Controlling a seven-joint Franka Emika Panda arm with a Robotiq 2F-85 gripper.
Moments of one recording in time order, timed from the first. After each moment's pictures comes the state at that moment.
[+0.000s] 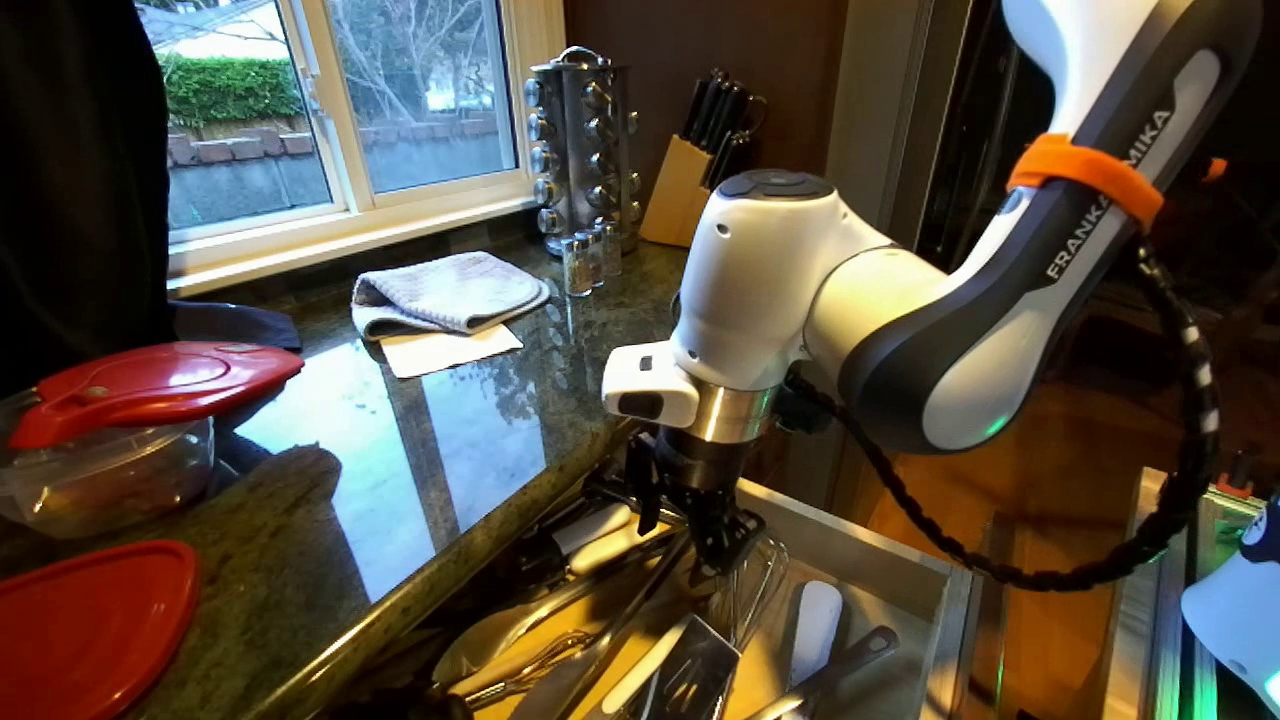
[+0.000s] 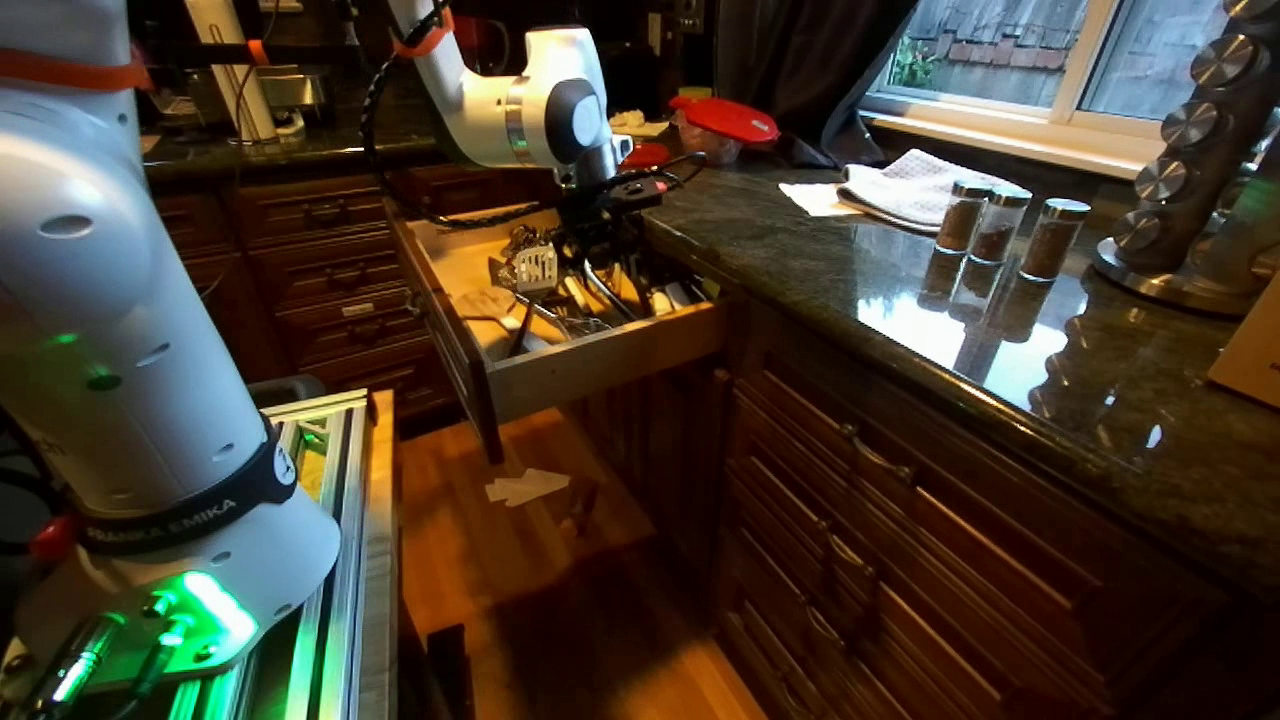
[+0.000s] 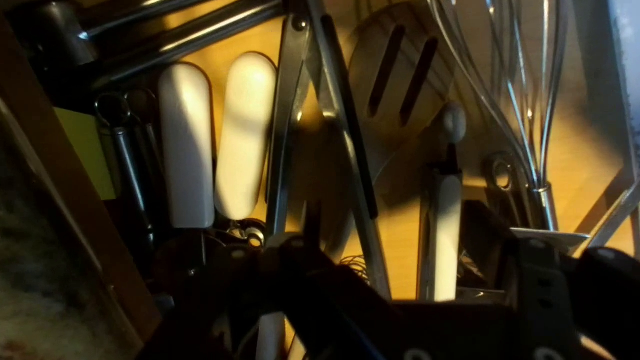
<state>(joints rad) 0.36 0.26 0.27 -2.38 -0.34 2.83 -0.62</state>
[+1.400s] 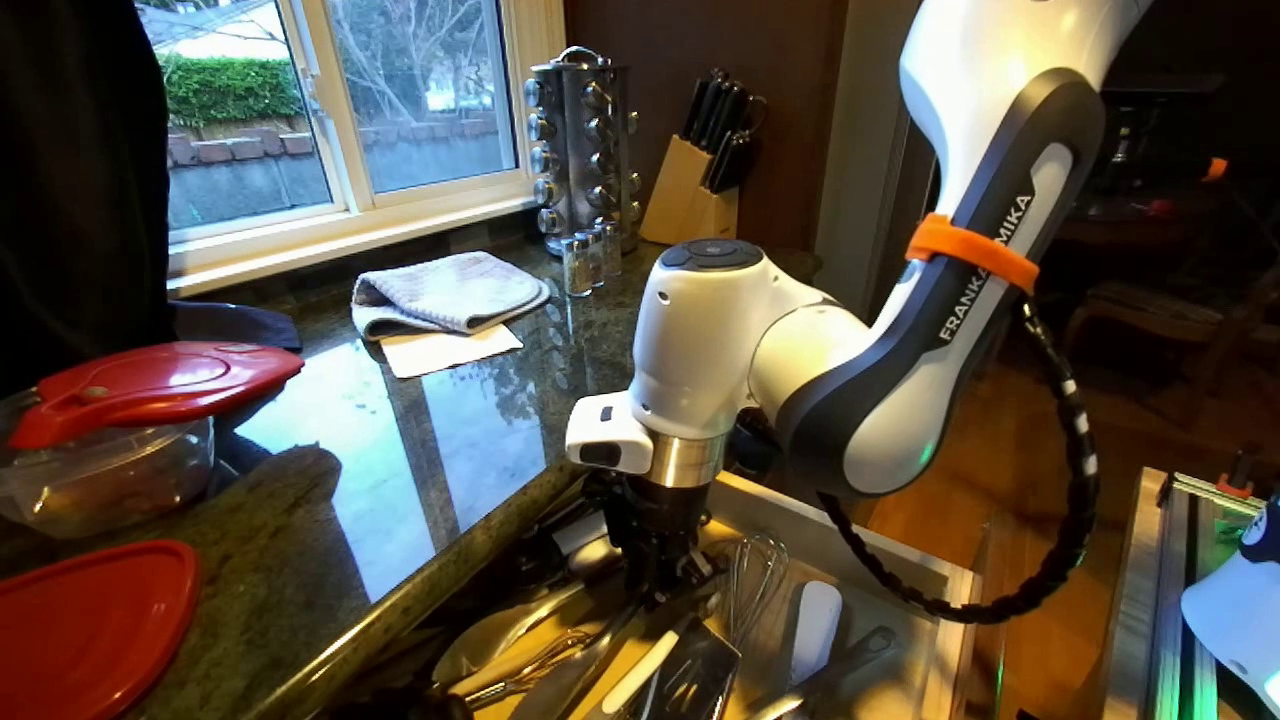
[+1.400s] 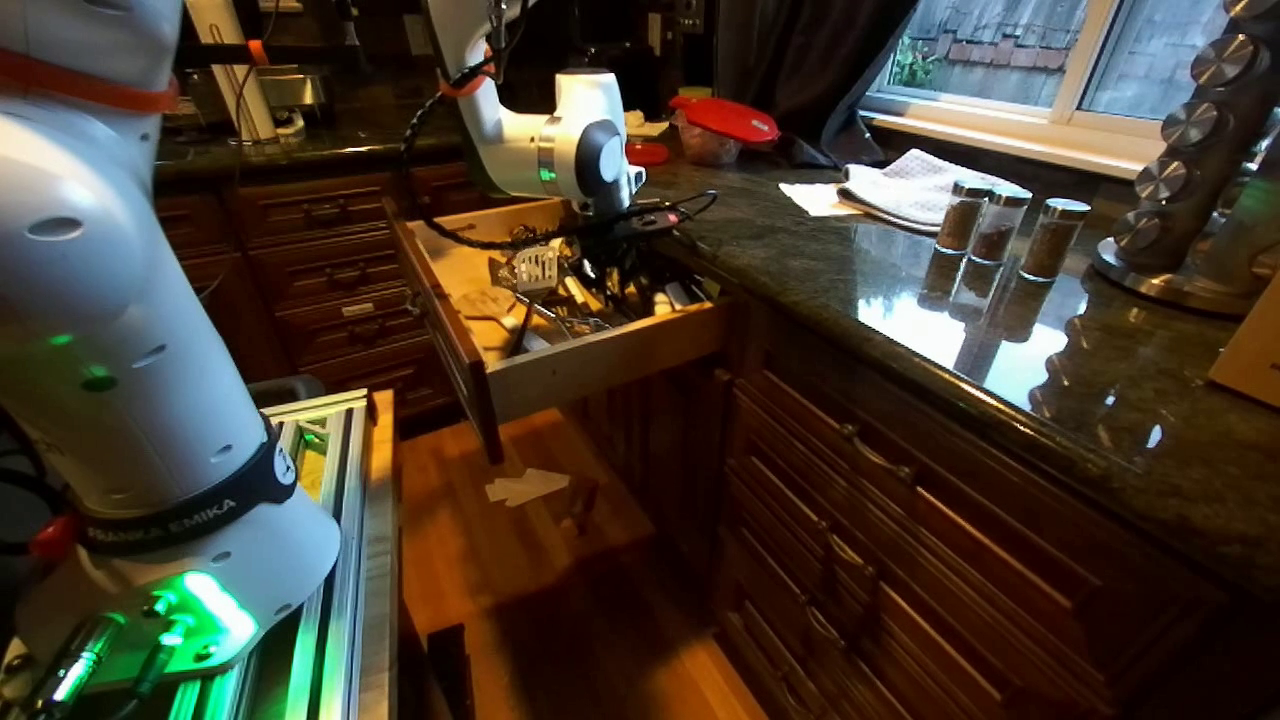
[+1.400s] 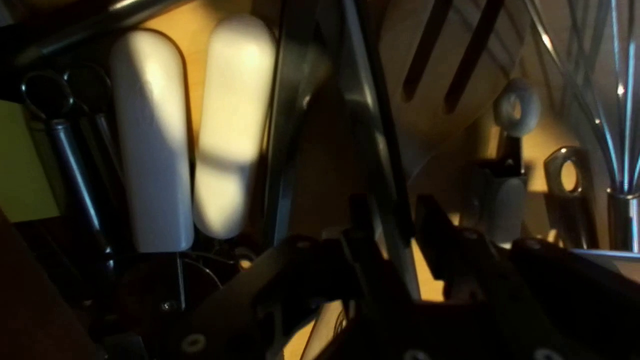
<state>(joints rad) 0.33 0.45 0.29 -2.25 -0.38 2.84 -0.61</state>
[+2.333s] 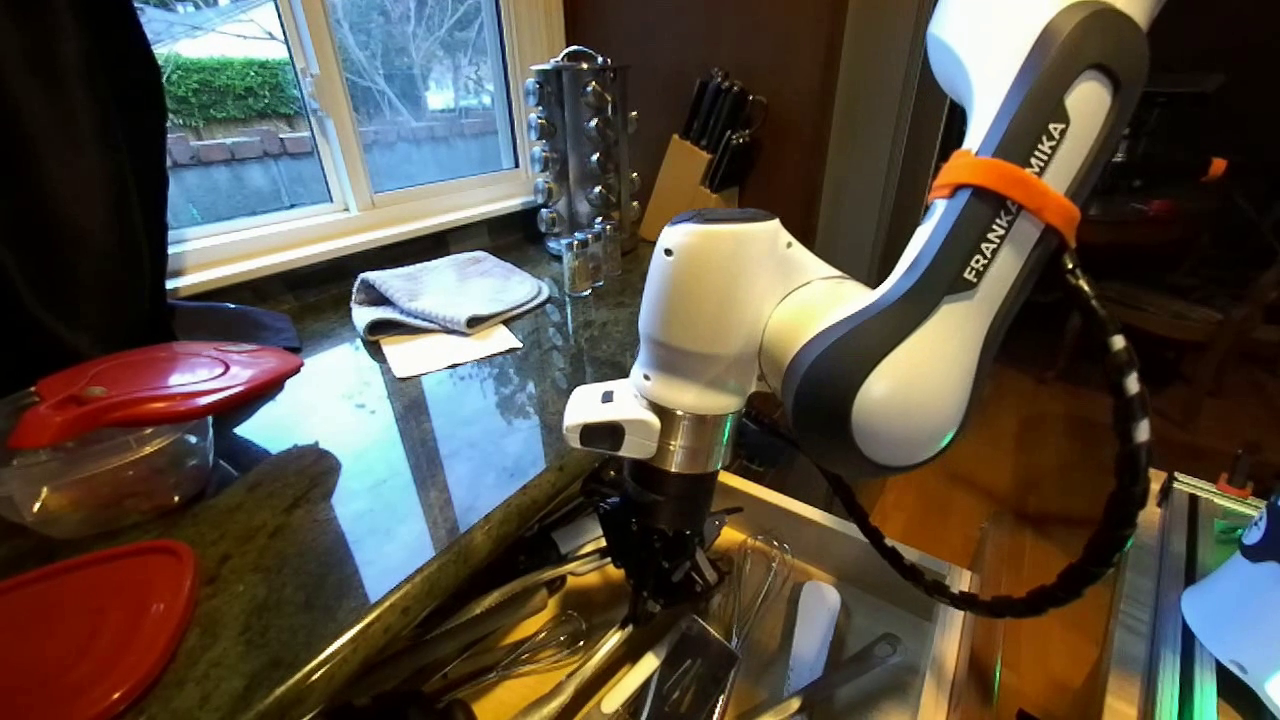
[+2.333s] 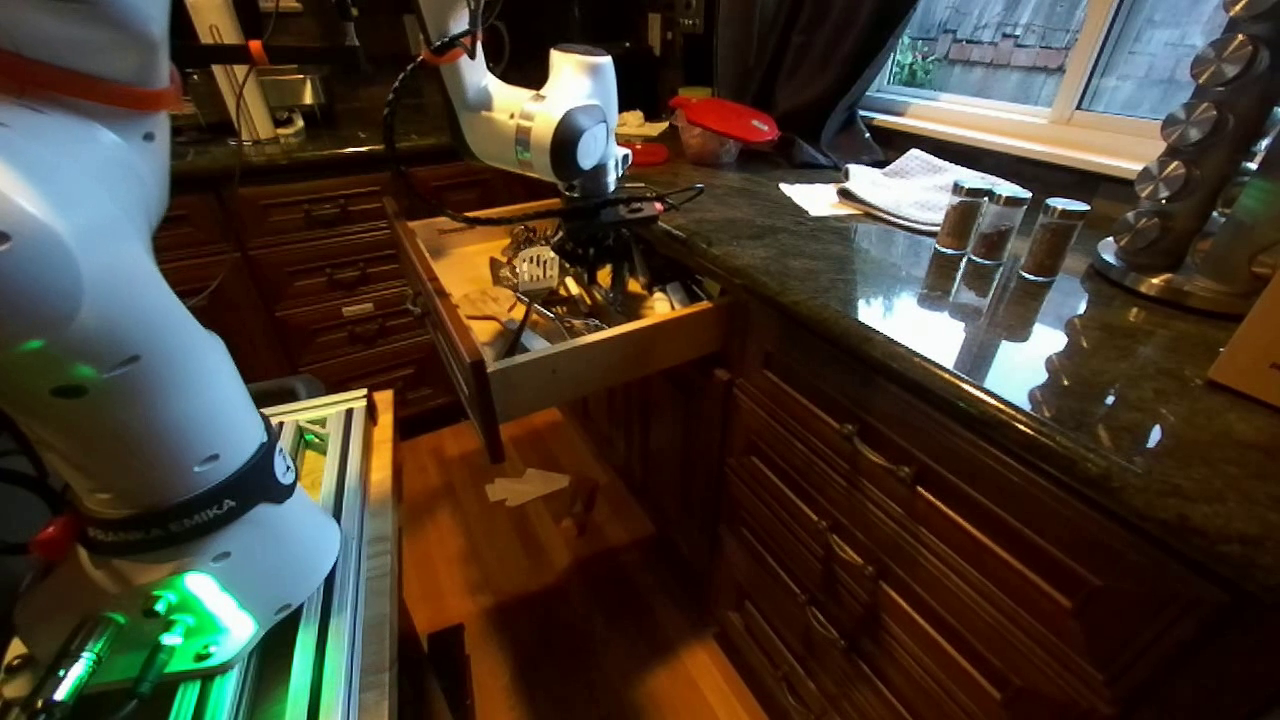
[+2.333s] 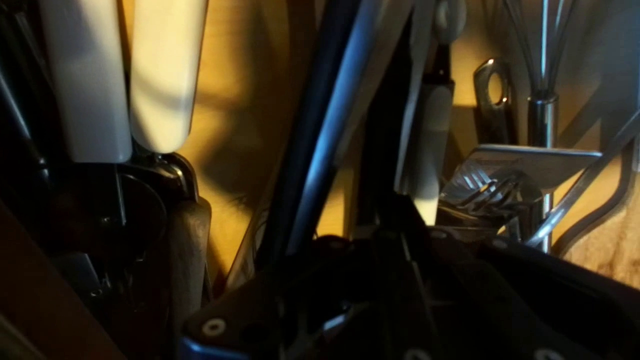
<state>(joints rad) 0.14 0.41 0.53 -2.29 -0.21 2.82 -0.78</state>
